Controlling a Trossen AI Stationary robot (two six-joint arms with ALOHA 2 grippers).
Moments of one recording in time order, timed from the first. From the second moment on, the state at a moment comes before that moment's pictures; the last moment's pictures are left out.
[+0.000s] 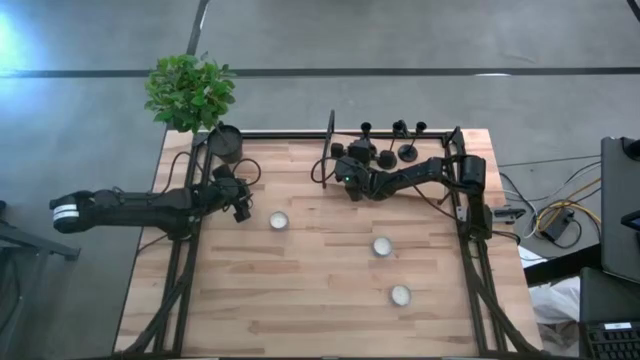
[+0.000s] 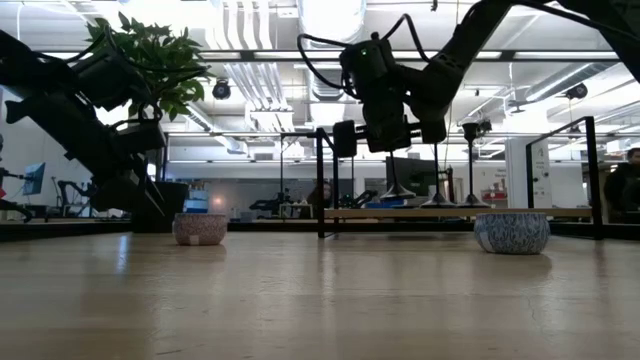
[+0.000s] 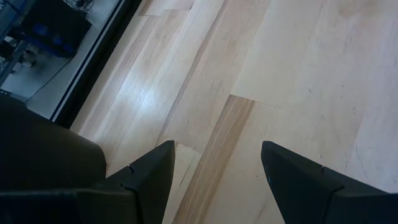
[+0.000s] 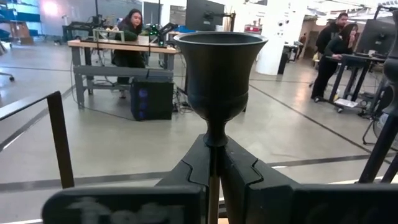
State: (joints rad) left arm 0.34 0.81 0.17 -0.10 -0.44 0.21; right arm -0.23 2.01 1.09 0.66 1.57 0.21
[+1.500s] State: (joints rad) left arm 0.34 0.81 0.17 -0.10 -0.44 0.21; right arm -0.30 2.01 1.07 0.65 1.41 0.24
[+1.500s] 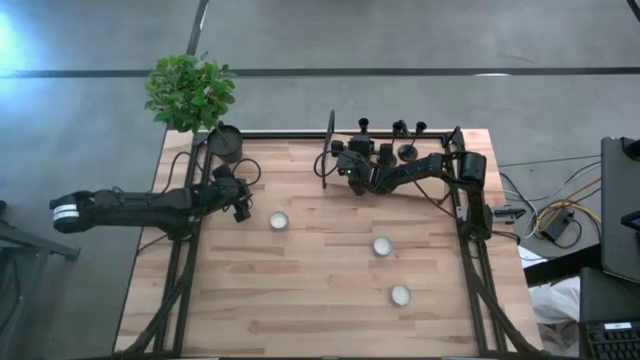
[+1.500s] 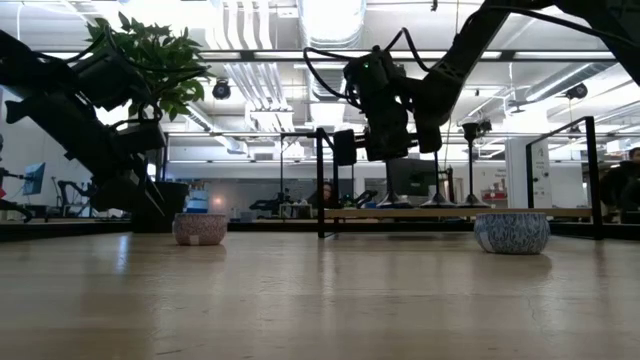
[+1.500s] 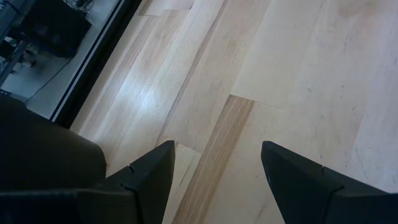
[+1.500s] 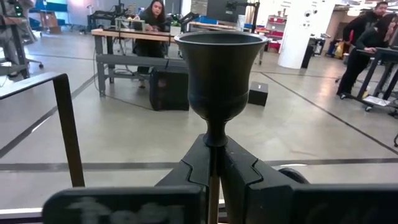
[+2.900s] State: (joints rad) left arm 0.34 0.81 0.17 -0.10 -0.44 0.21; right arm -0.31 2.01 1.07 0.61 1.38 0.28
